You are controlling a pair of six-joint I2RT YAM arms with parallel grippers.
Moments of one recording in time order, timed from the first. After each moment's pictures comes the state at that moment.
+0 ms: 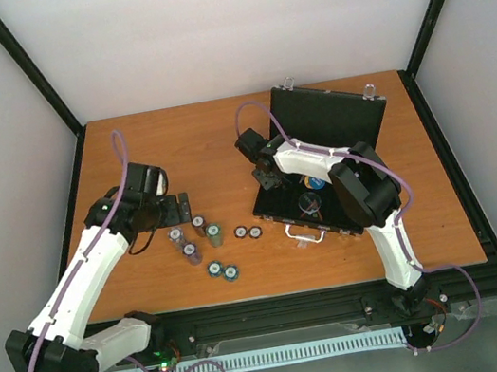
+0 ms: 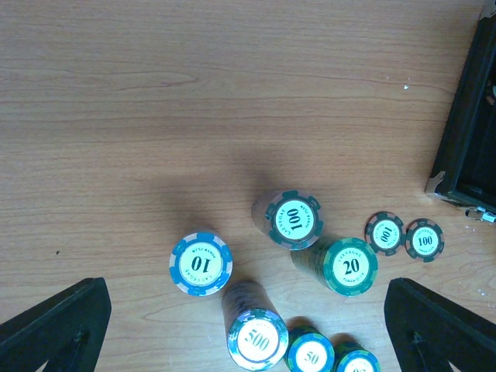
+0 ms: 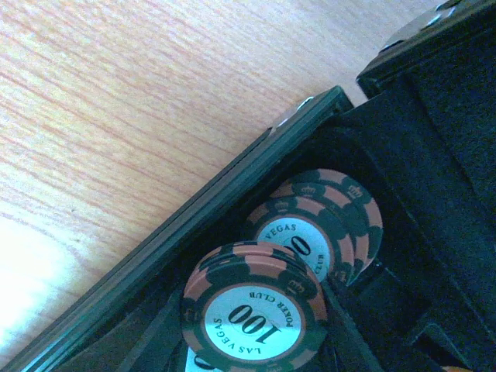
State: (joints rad) left arm -0.38 1.13 1.06 -0.98 -0.08 -0.40; right arm 0.65 2.13 1.61 -0.70 0.34 0.06
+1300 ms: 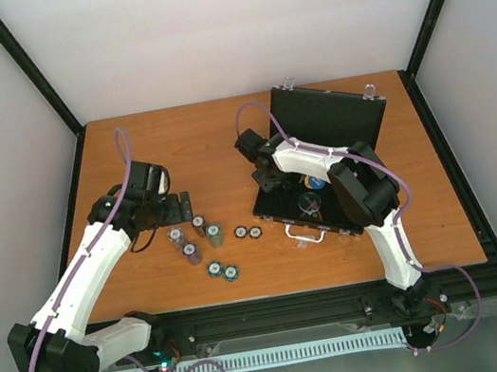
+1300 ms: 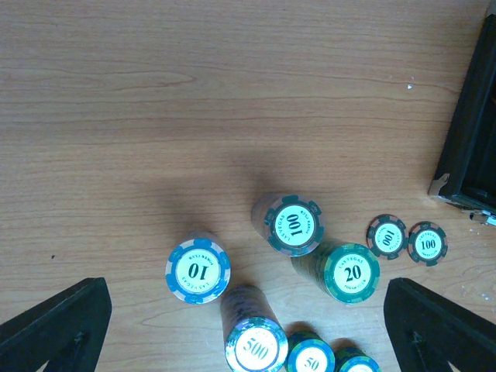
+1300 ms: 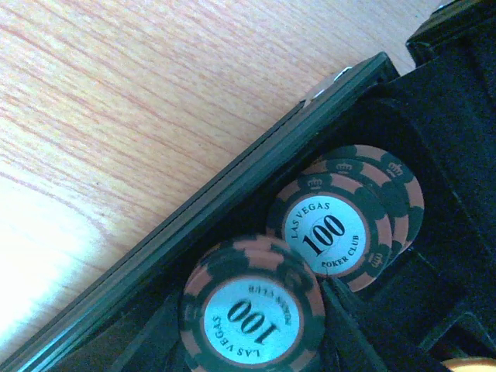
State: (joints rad) left arm -0.38 1.16 1.06 -0.96 -0.08 -0.40; right arm 0.66 2.15 1.63 -0.77 0.28 0.08
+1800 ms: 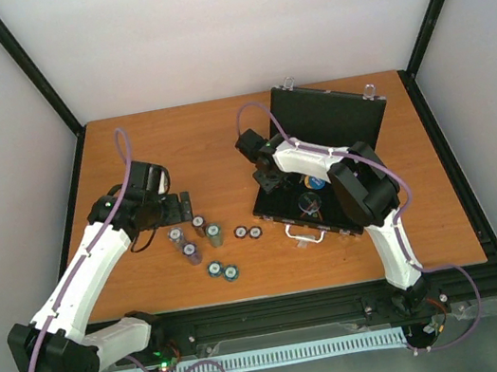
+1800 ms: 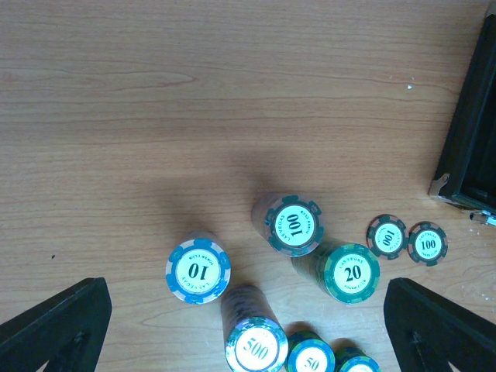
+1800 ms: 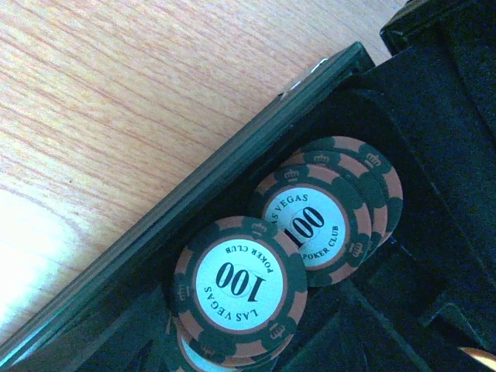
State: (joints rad) left arm -0.38 1.16 1.06 -0.96 -0.08 -0.40; right arm 0.65 2.15 1.63 -0.77 0.31 0.09
